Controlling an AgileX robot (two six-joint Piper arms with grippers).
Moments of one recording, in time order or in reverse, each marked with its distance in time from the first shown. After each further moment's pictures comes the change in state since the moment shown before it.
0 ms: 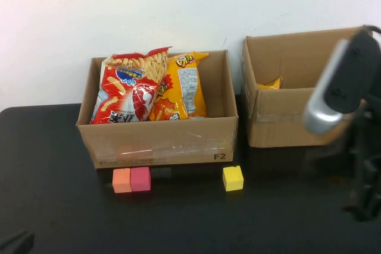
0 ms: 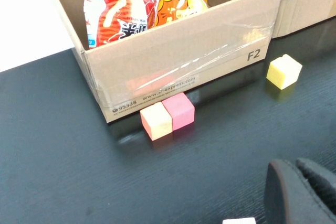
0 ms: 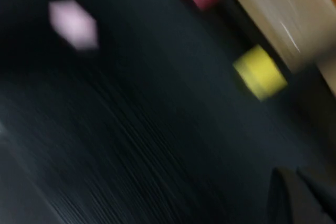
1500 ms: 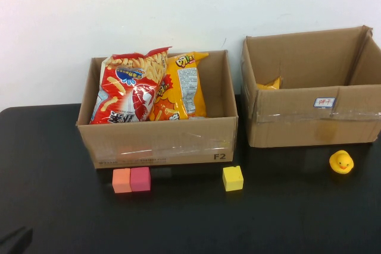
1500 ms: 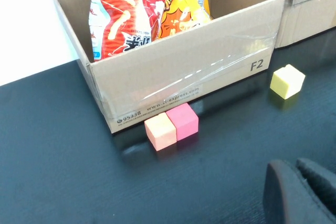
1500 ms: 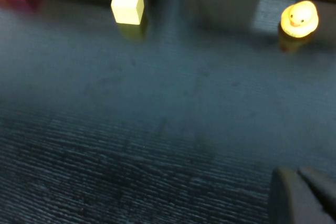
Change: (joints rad) right arm -0.006 -0.734 0.799 -0.461 -0.216 0.935; left arm 0.000 0.000 0.000 0.022 -0.027 -0.009
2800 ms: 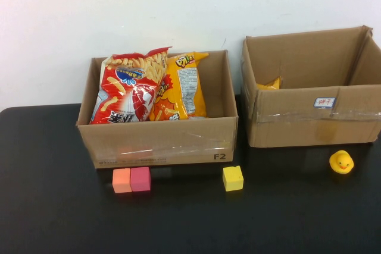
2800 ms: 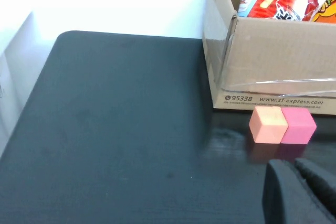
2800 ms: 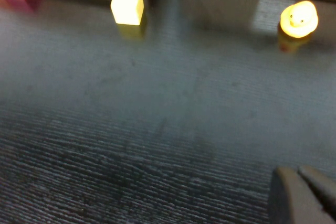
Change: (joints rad) right arm 0.000 -0.002 0.000 -0.002 0.002 0.003; left arm 0.524 -0.333 0.391 -0.257 -0.191 0.106
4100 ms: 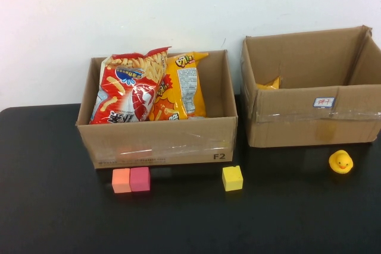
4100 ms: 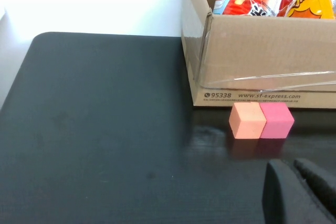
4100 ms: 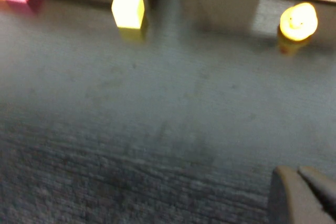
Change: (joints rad) right arm -0.001 -0.010 0.000 0.000 0.000 0.000; left arm 0.000 0.000 -0.001 -0.148 0.008 0.155
